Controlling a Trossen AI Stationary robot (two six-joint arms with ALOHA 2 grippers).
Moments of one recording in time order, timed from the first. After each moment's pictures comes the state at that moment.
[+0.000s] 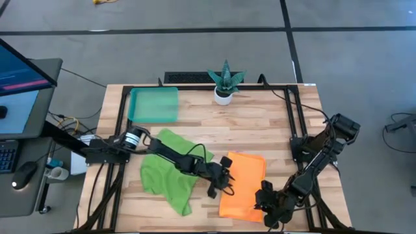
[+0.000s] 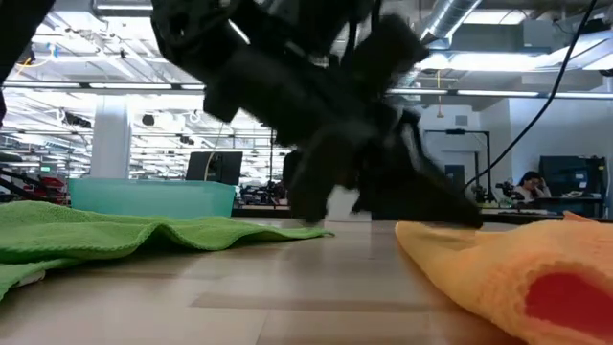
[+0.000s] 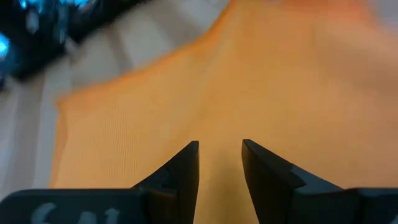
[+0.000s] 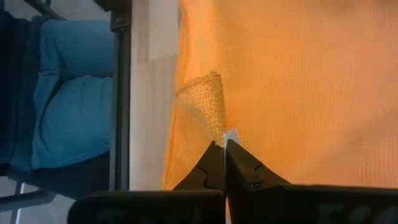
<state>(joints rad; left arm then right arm) -0.27 2.21 1.28 0.40 -0.04 0.38 0.96 1.62 0.81 -0.16 0.30 0.97</state>
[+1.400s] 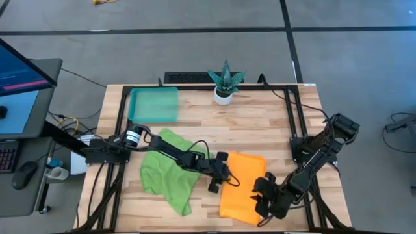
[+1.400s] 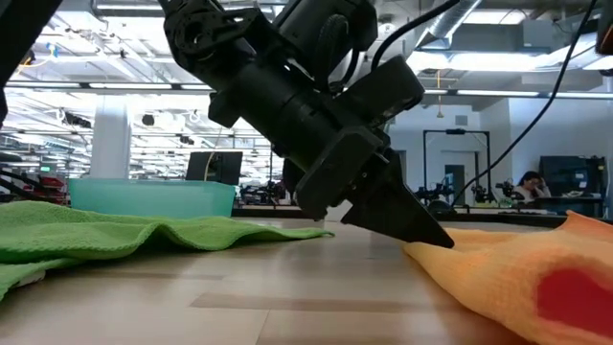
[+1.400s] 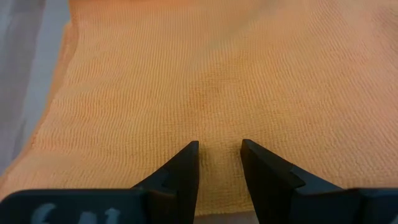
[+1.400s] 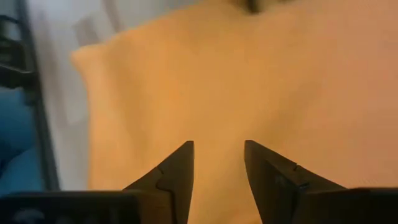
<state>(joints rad) -0.24 2.21 1.28 0.29 -0.05 0.14 0.92 1.62 0.81 -0.33 0.47 1.28</state>
